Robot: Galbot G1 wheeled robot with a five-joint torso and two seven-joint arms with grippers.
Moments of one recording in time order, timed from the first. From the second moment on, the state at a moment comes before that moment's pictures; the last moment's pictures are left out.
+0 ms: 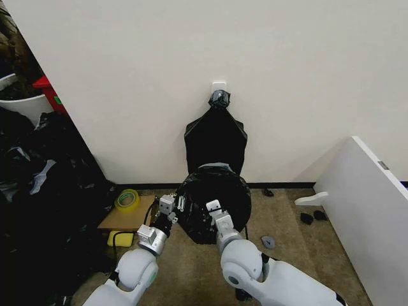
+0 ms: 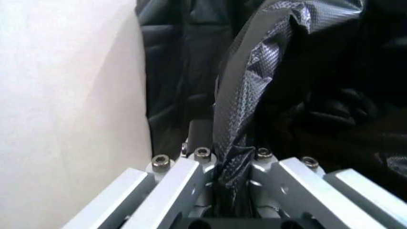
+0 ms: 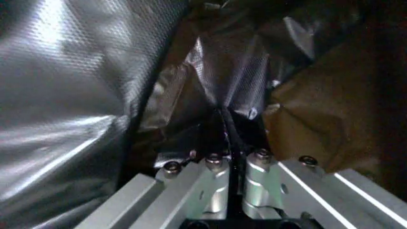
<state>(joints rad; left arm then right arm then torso) 1.25 -1.14 -0.15 -1.83 -0.30 -0.23 -0.01 -0.85 1.10 -0.42 1.96 0.75 -0.66 0.79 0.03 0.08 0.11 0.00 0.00</state>
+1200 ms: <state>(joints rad) 1.29 -1.13 -0.15 -1.90 -0.24 -0.27 0.03 -0.81 1.14 -0.39 1.84 0.76 -0.73 0.84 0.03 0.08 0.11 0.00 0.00</state>
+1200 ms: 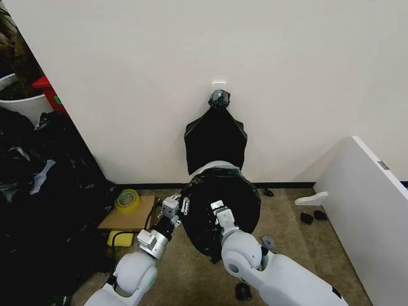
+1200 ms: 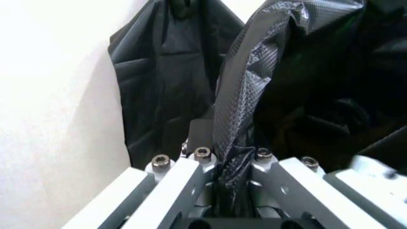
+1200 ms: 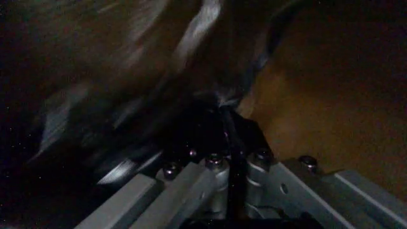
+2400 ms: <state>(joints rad) 1.30 -1.14 -0.16 -1.92 -0.27 -0.19 -0.02 -0.78 1.19 -0.37 1.70 0.55 -0.49 0.75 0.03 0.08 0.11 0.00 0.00</state>
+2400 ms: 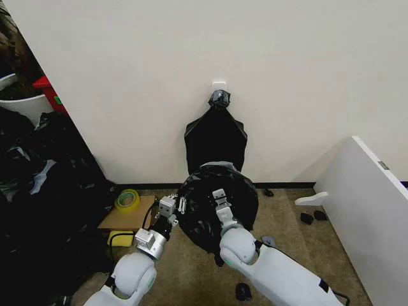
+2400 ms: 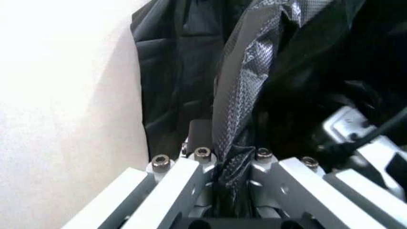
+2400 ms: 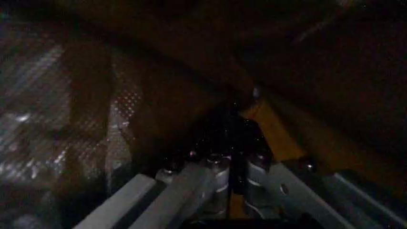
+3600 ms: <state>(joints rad) 1.31 -1.14 -0.17 -1.94 -0.30 -0.12 -0.06 -0.85 1.16 -0.34 1.76 0.45 -0.40 0.71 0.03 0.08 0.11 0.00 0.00</state>
